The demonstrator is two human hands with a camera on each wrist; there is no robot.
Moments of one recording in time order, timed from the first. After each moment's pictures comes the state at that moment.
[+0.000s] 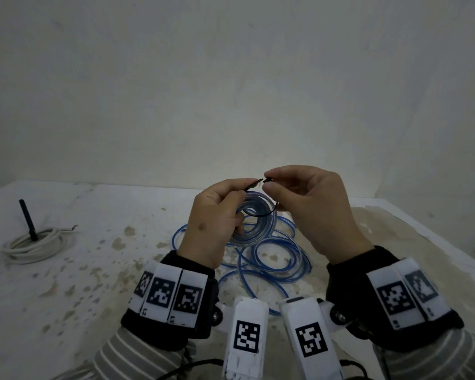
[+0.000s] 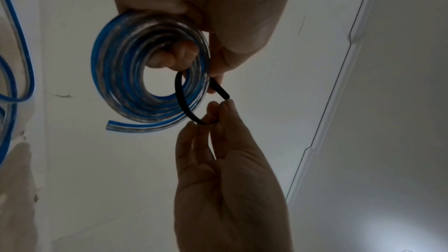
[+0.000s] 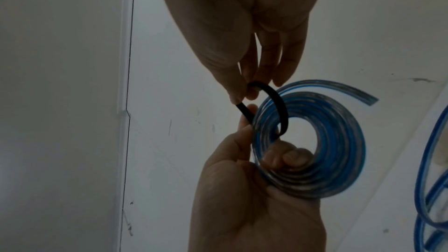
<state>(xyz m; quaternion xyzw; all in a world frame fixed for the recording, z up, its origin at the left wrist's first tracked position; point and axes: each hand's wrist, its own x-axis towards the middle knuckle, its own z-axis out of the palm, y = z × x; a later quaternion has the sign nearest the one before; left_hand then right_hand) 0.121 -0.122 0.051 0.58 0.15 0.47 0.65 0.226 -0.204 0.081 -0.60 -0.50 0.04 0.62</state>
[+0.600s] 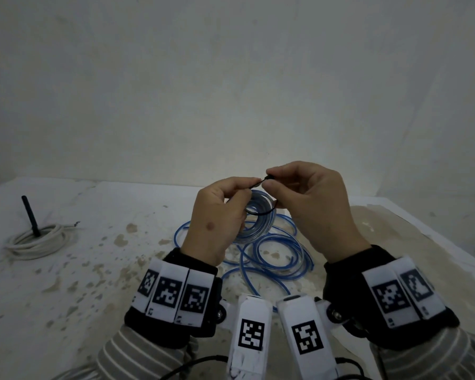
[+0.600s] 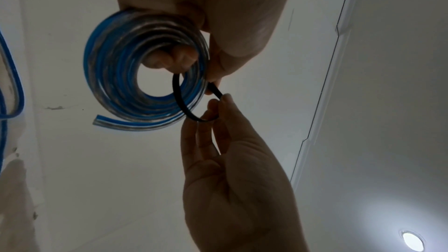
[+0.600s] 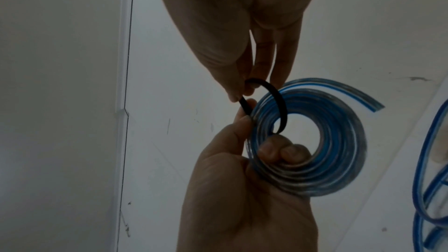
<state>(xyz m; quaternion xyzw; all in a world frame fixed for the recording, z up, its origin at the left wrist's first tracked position) 0.119 -0.123 0.049 0.63 0.17 0.49 0.58 0.221 -0.201 0.079 -0.60 -0.50 0.01 0.62</state>
